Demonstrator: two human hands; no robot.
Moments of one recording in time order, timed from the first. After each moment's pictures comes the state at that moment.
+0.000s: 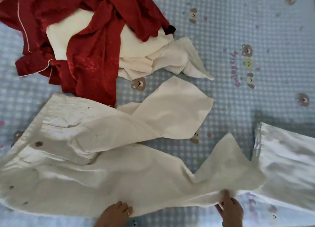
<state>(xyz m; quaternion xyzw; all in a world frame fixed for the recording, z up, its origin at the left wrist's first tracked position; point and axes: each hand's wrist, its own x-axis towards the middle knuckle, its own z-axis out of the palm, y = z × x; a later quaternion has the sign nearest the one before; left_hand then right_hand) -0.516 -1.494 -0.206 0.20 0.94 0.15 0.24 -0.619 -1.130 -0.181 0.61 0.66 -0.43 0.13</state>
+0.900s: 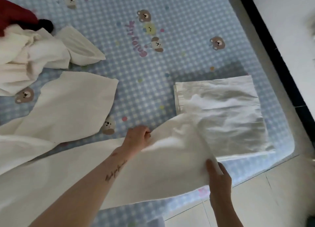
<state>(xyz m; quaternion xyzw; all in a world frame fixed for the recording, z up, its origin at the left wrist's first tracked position) -0.763 -1.152 -0.236 0.10 0.93 0.24 0.27 -0.605 -0.926 -0.164 0.54 0.67 -0.51 0.02</state>
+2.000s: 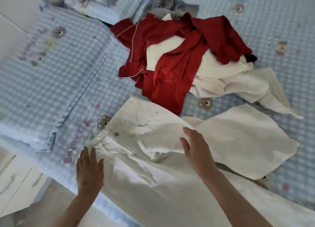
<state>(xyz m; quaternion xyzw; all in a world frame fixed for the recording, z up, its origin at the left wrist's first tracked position) -0.491 -1.665 -0.196 -0.48 0.87 0.05 0.10 -0.746 -1.437 -0.170 -0.28 0.89 -0.30 0.20</state>
